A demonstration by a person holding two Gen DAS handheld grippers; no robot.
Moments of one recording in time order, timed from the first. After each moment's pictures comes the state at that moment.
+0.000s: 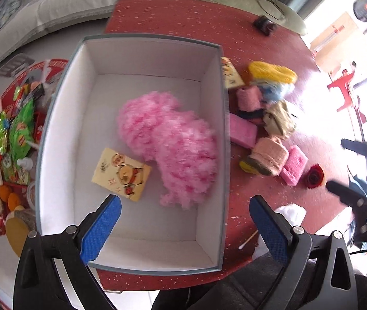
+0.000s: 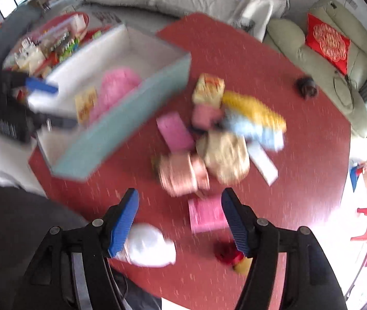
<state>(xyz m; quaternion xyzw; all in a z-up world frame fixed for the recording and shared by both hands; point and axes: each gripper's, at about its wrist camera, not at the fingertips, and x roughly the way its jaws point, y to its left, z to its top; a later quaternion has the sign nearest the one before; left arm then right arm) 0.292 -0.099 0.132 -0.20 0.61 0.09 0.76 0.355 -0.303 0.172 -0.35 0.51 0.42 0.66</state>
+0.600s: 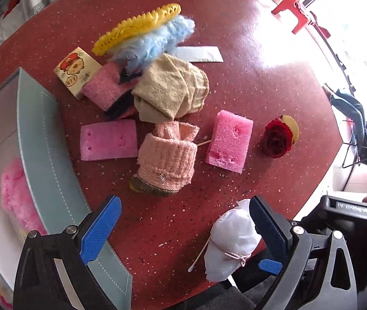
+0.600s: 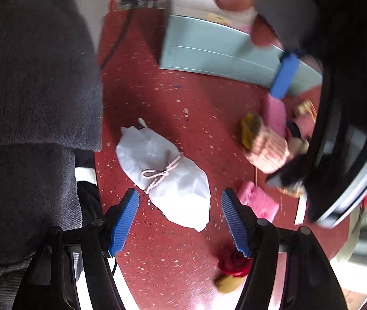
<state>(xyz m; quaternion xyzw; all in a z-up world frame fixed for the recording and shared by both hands) 0.403 -0.233 0.083 -0.06 0.68 -0.07 0.72 0.253 -0.348 0.097 -0.59 0.29 0.59 0.46</state>
